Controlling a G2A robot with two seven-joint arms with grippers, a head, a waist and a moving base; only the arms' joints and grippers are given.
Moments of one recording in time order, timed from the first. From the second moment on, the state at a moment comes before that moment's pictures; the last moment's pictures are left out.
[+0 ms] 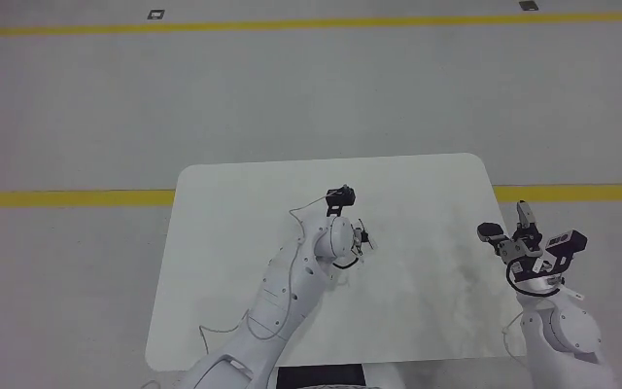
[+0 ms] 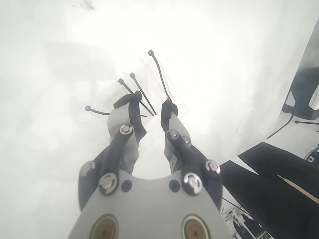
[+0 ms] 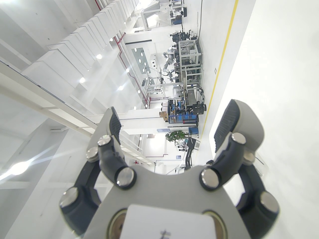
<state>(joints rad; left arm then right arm) 1.12 -1.84 -1.10 -1.17 1.23 0.34 -1.04 -1.87 -1.14 1.83 -1.65 0.62 -0.24 0.42</state>
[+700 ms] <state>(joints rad) 1.09 -1.84 -1.06 -1.13 1.25 0.34 -1.05 -1.87 -1.14 1.83 -1.65 0.62 -0.24 0.42</state>
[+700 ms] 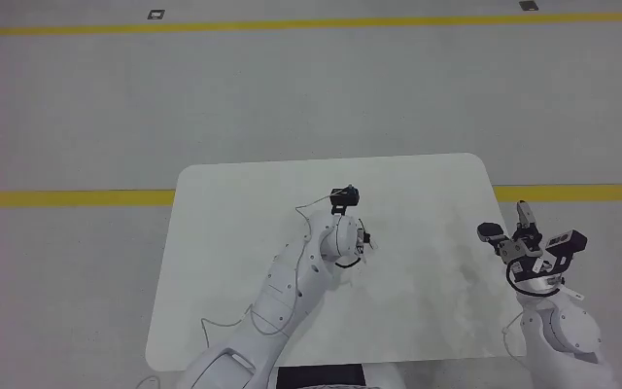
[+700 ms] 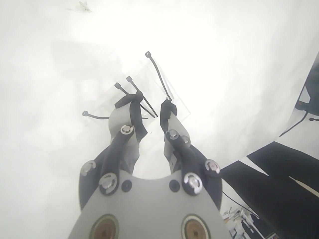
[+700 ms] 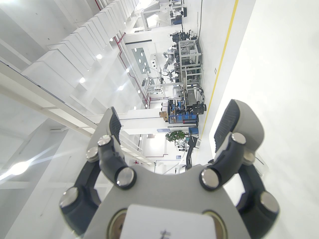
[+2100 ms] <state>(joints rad) 1.10 -1.85 -1.13 -1.13 1.27 0.34 -1.10 -1.87 -1.14 1.83 -1.65 0.62 -0.24 0.42</state>
